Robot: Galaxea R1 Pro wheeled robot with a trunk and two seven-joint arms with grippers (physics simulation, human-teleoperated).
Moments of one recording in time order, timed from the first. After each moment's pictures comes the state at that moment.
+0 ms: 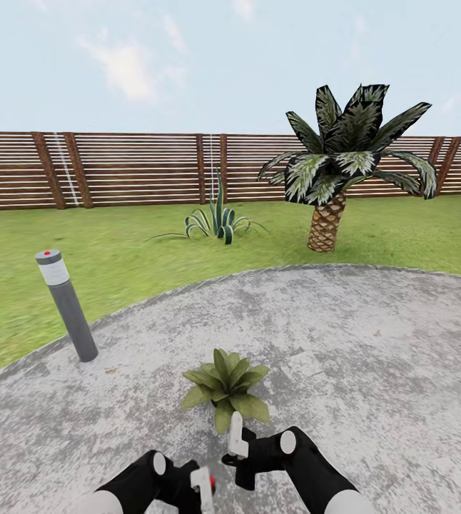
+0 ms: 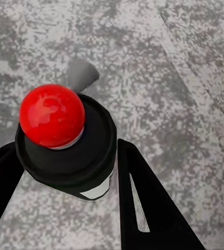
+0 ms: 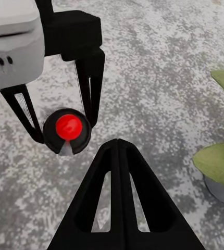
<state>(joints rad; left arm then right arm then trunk) -0.57 -0.11 -0.10 -0.29 -0.94 -0.13 -0.74 -0.51 0.17 0.09 -0.59 0.90 -0.23 0.84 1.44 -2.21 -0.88</state>
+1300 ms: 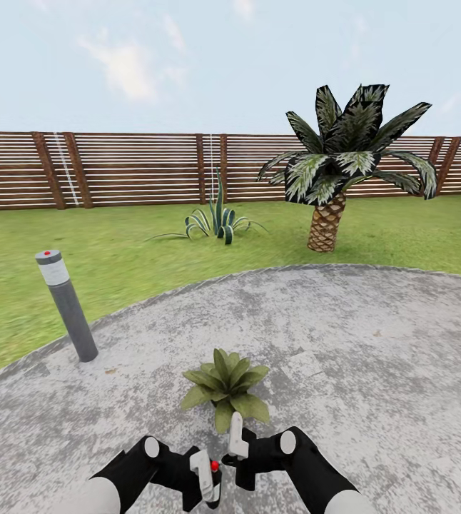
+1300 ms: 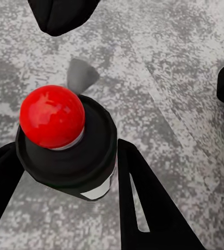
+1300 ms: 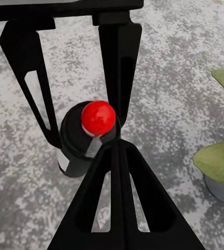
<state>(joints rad) -0.60 -0.09 -0.05 -0.30 -0.81 -0.22 -0.89 -0.51 0.17 0.09 -0.58 0.90 -0.23 0.84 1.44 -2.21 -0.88</state>
